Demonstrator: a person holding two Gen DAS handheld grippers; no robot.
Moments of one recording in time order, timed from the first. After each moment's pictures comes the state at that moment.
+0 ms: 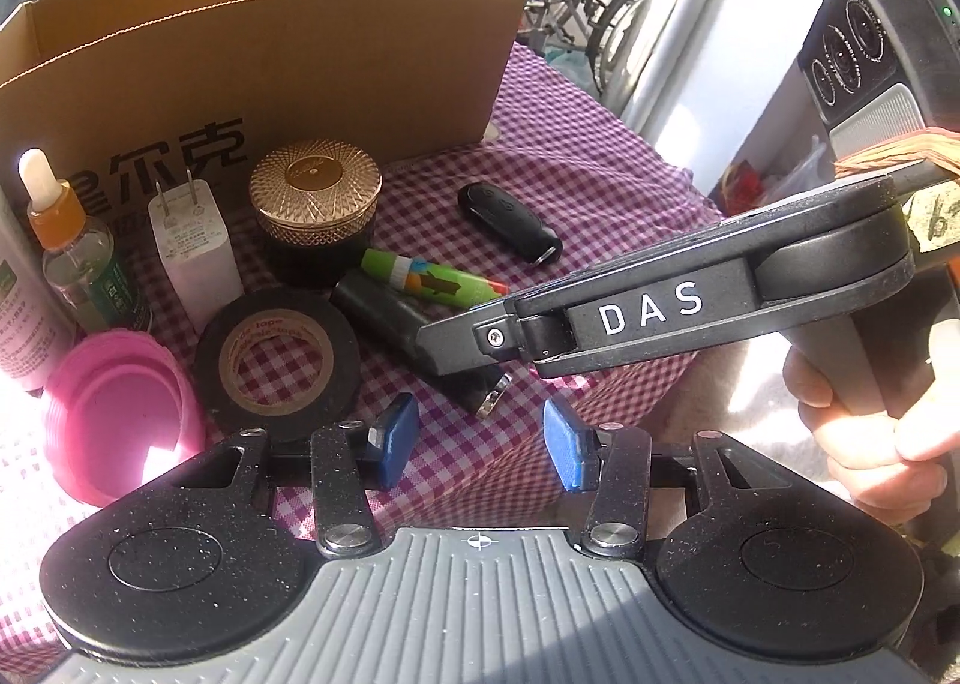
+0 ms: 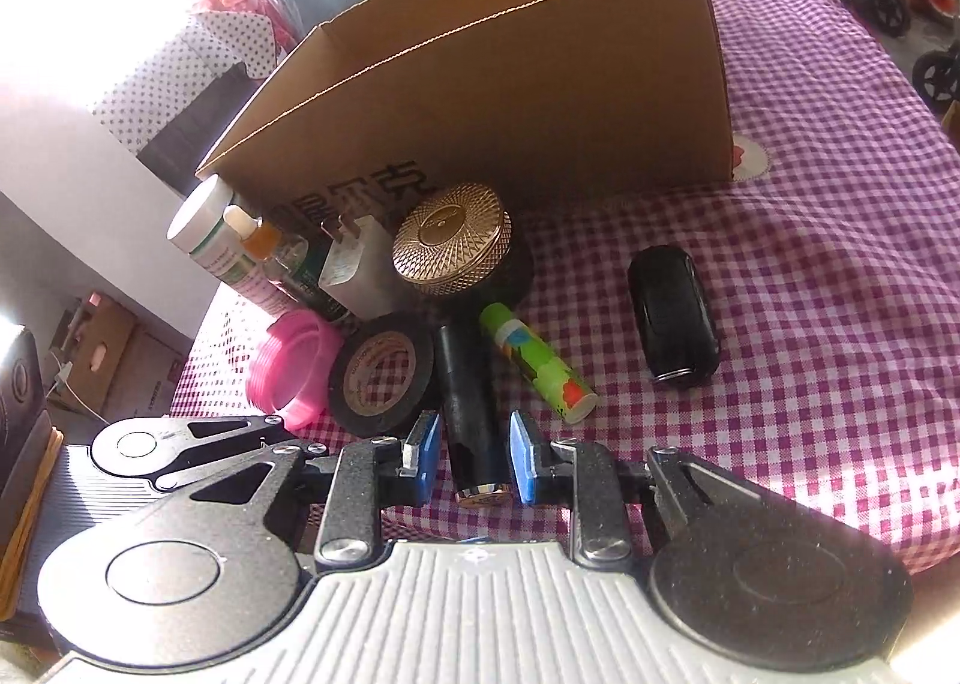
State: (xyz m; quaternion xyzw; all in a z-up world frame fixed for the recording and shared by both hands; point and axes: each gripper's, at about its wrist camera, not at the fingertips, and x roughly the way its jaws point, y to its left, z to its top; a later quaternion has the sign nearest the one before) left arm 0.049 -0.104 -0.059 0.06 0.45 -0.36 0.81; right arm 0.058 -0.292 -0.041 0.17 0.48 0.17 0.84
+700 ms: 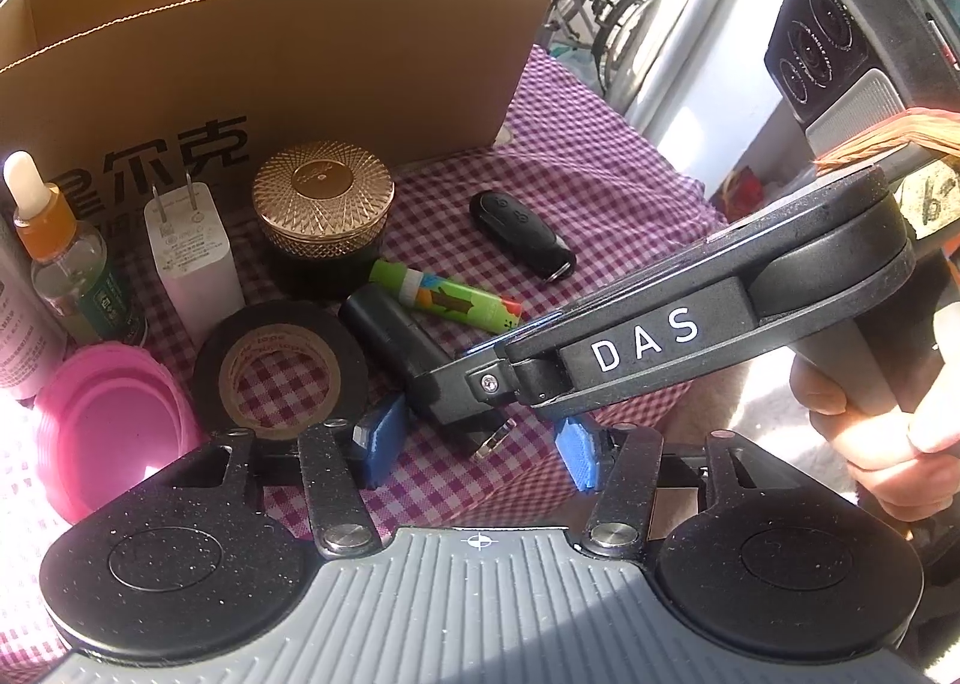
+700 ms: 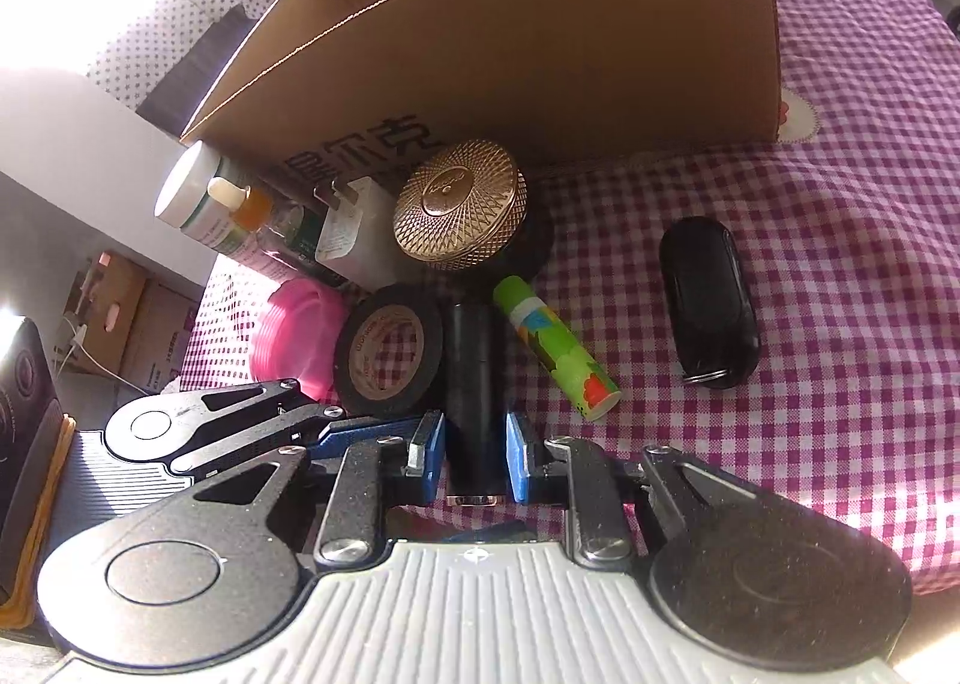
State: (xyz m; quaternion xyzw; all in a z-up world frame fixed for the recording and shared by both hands) left arm 0.063 -0.105 -0.059 0.05 0.47 -0.36 0.81; right arm 0.084 -0.291 -0.042 0.17 0.55 0.19 0.80
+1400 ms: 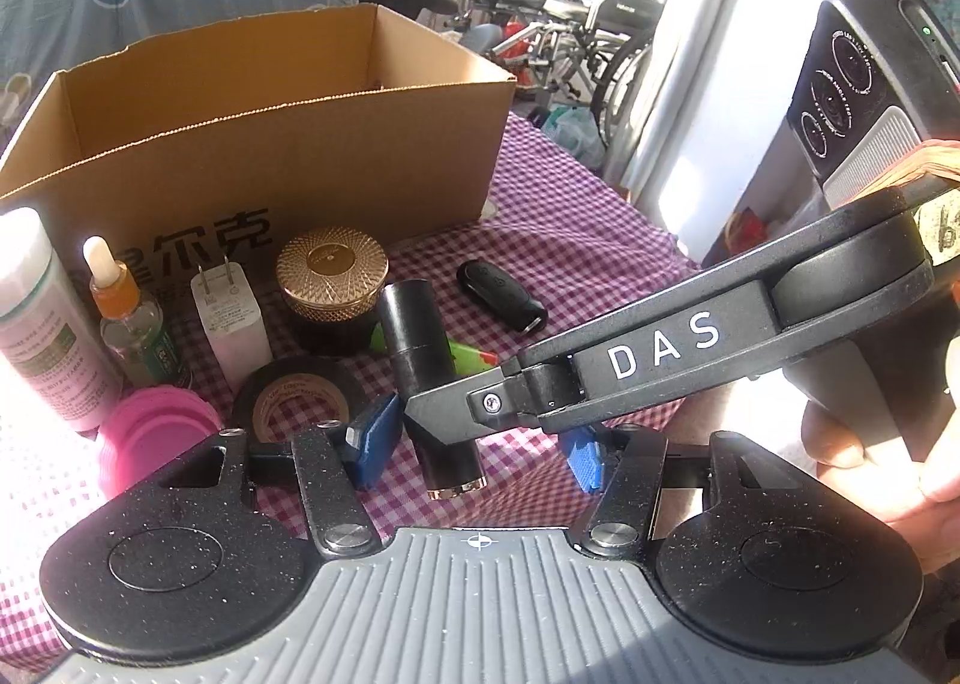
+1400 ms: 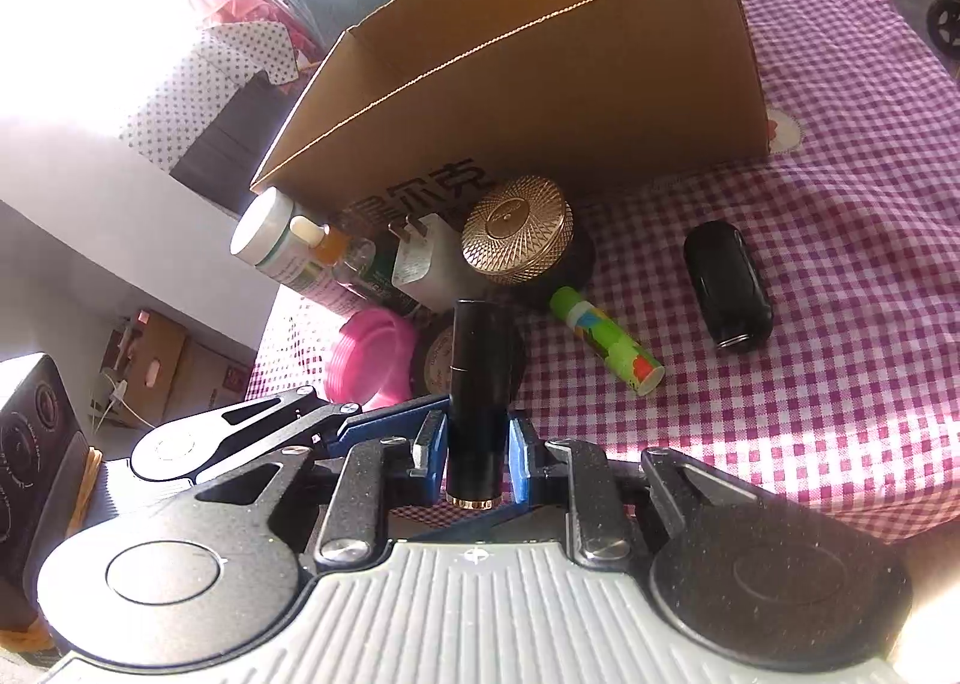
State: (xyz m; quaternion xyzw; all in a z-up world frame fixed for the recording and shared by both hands) left arm 0.034 -0.096 -0.022 0.05 0.39 -0.35 0.85; right arm 0.040 -0.290 -0.002 0.23 0.48 0.19 0.83
